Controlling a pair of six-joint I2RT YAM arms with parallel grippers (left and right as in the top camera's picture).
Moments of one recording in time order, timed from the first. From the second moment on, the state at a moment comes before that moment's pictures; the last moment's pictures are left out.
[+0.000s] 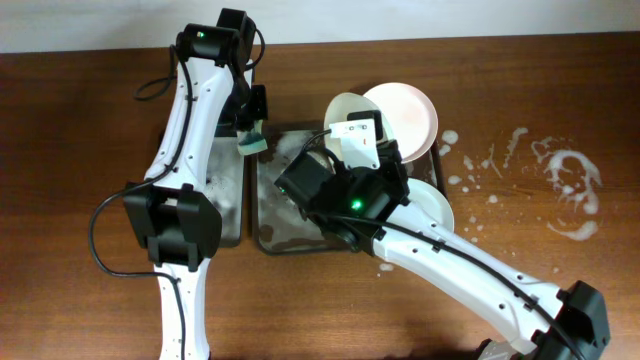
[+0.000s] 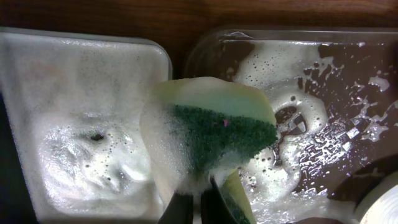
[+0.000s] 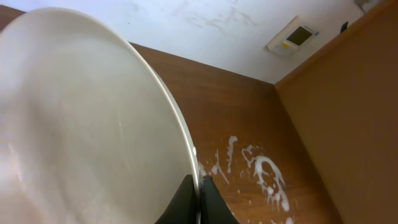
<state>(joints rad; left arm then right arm) -0.21 2.35 2.43 -1.55 0.01 -0.27 0.87 1.65 1.48 -1.06 1.15 0.60</state>
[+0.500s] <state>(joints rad) -0.21 2.35 2.43 -1.55 0.02 -0.27 0.87 1.64 1.47 -0.71 1.47 0.23</state>
